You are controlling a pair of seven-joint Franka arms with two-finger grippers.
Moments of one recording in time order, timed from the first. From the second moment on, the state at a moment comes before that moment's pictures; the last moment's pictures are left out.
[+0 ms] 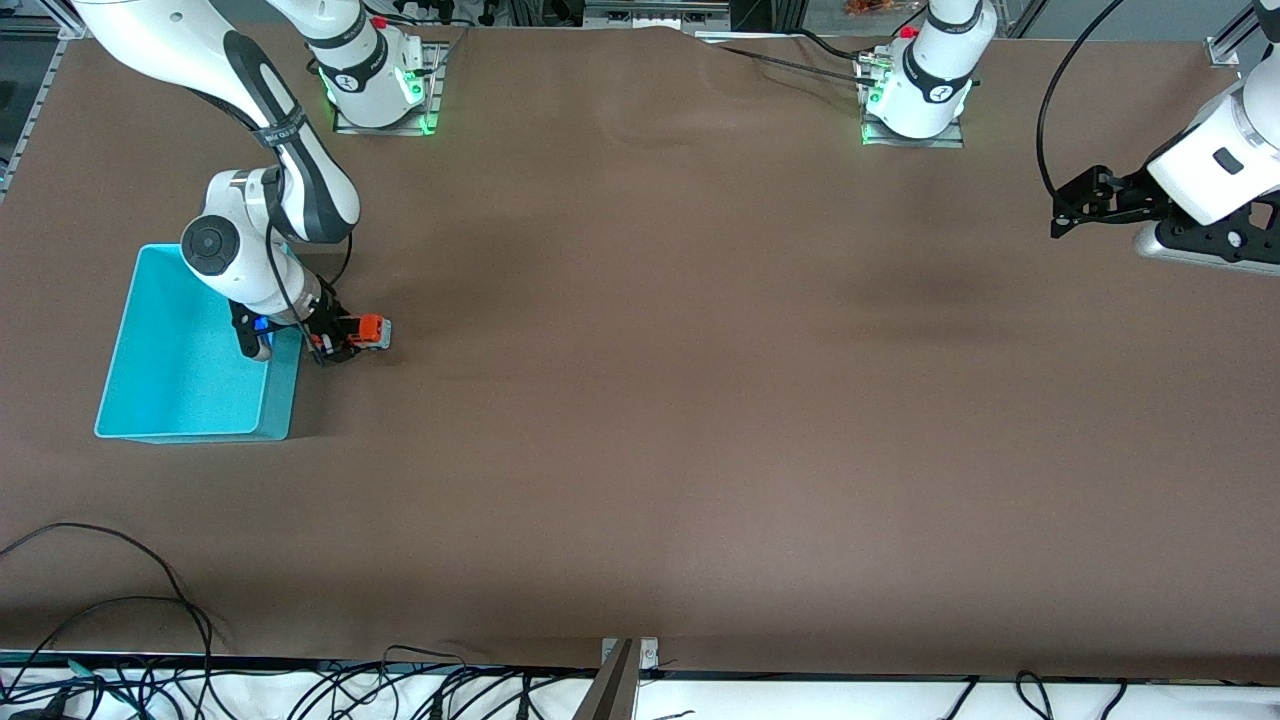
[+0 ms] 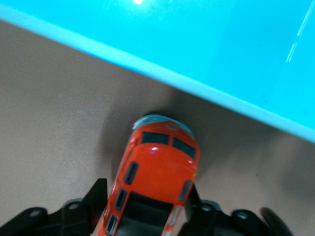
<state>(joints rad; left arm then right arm) -0.01 -0.03 -0.04 -1.65 0.00 1.53 0.10 0.02 0.33 0.03 -2.35 -0.03 2.64 1.24</state>
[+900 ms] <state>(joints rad) -0.01 -0.02 -0.04 -1.65 0.00 1.53 0.10 0.02 0.15 0.04 -2.24 -0.07 2.37 0.94</state>
